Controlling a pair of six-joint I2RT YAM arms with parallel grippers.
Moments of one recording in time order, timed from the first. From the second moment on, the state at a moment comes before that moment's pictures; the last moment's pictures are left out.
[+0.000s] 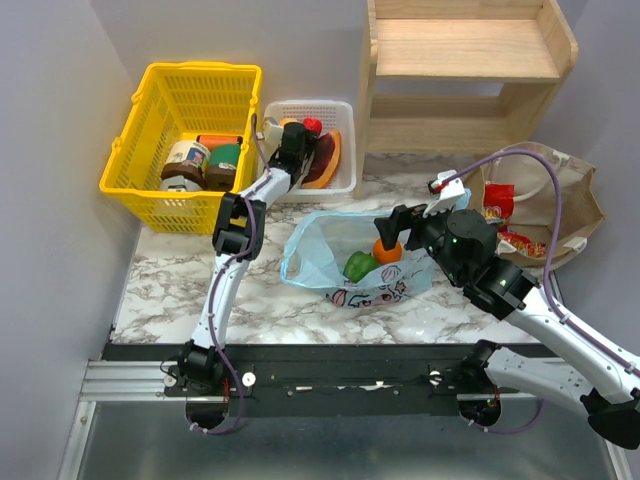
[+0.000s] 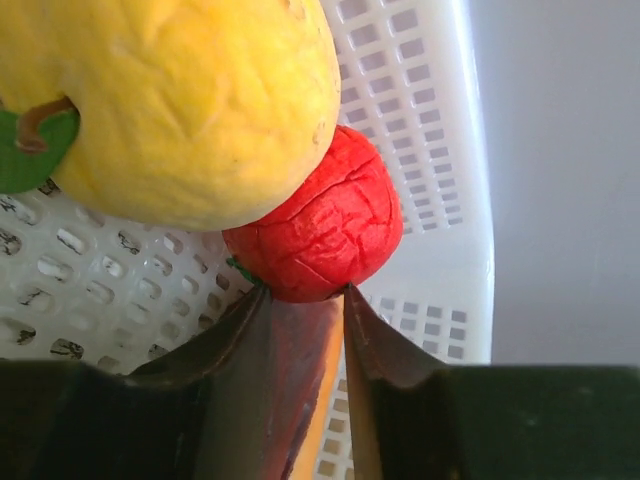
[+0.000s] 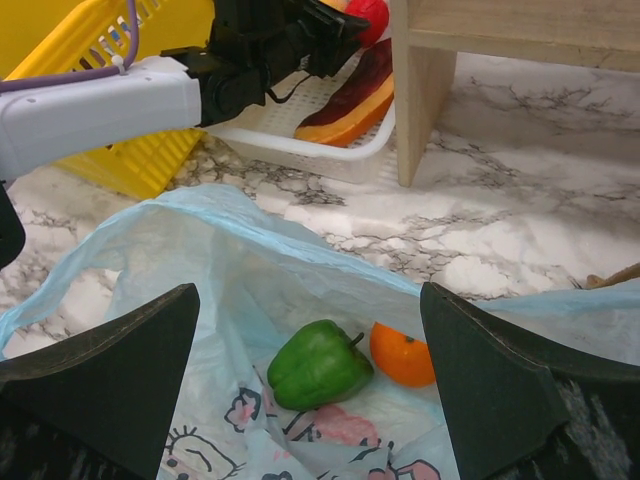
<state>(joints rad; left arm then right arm) -0.31 2.72 2.27 0.15 -0.23 -1.30 0.78 0.89 0.90 -0.21 0.32 0.24</state>
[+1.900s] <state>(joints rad) -0.35 2.28 2.02 0.01 -0.29 -0.47 0.78 0.82 0.88 -0.23 0.30 0.27</state>
